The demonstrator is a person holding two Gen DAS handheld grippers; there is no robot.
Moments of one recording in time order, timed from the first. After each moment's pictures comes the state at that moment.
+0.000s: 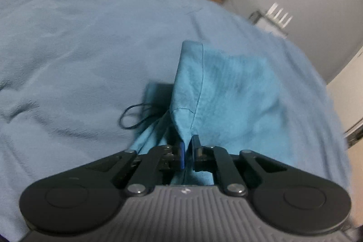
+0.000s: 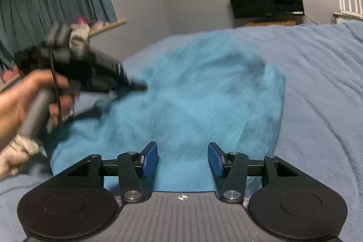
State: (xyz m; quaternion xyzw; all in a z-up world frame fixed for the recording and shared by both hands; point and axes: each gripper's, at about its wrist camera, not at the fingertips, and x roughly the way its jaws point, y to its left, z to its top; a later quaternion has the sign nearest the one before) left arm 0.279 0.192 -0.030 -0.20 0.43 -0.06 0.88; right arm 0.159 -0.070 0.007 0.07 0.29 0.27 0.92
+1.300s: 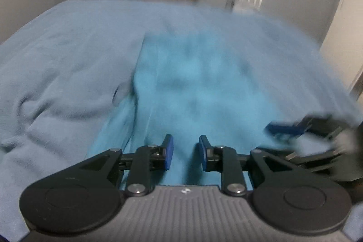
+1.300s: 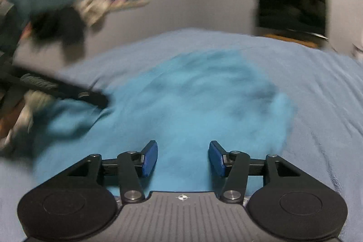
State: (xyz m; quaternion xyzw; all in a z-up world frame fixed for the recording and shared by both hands) left arm 0.179 0.145 -0.018 -0.02 0.42 -0.07 0.90; right arm 0.202 -0.032 0.005 -0.07 0.30 0.32 0.90
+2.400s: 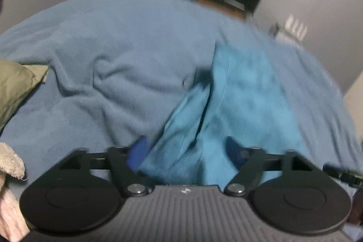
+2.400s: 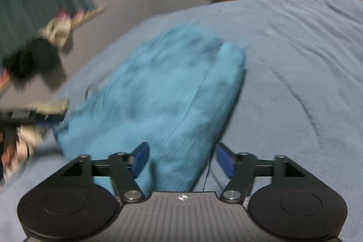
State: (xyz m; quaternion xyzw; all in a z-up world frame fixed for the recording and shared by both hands) left arm 0.091 0.234 0.015 -0.18 0.38 0.02 0.91; right arm 0.133 -0.123 0.018 0.11 0.38 0.22 0.89
